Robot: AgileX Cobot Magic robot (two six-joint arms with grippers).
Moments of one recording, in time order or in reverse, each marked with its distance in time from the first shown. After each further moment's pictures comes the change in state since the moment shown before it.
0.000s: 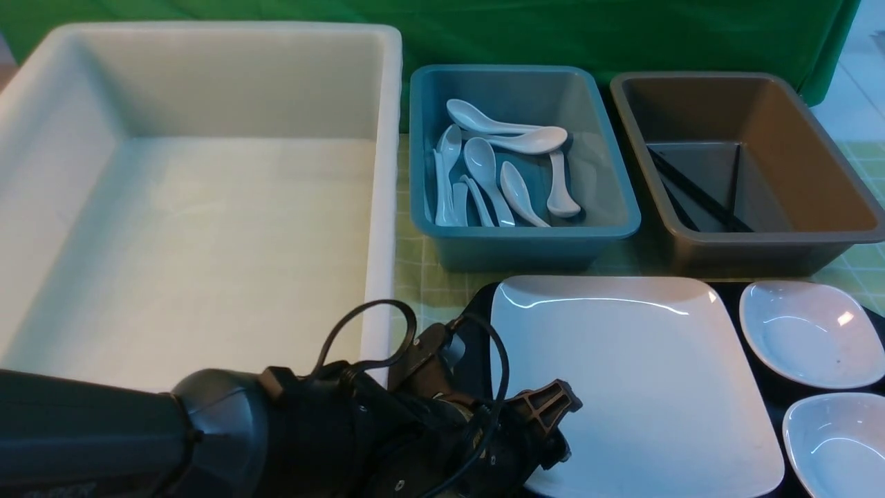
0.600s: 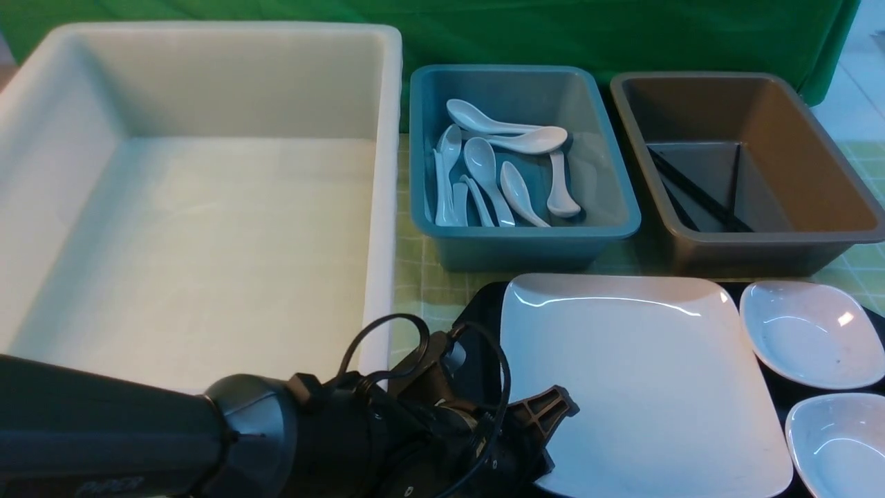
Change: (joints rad) right arm 0.000 0.000 0.000 0.000 0.000 0.002; left arm 0.002 0.047 -0.001 -0.006 -0.045 -0.007
